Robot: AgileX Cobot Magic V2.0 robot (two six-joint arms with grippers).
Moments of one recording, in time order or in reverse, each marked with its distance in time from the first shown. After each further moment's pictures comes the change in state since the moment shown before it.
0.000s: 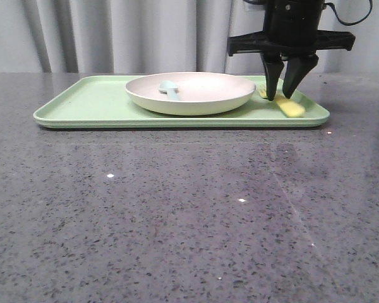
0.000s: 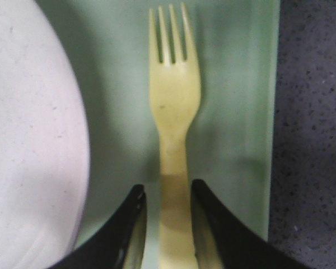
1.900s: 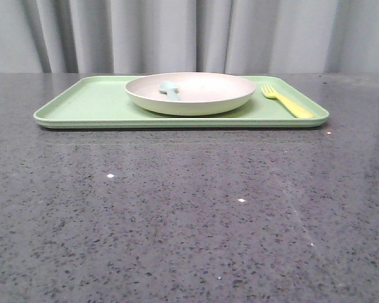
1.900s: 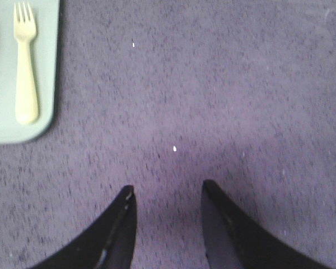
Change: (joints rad) left arm 0.000 0.000 0.000 0.000 0.000 0.000; right arm -0.216 -1.069 0.828 -0.116 -0.151 -0.088
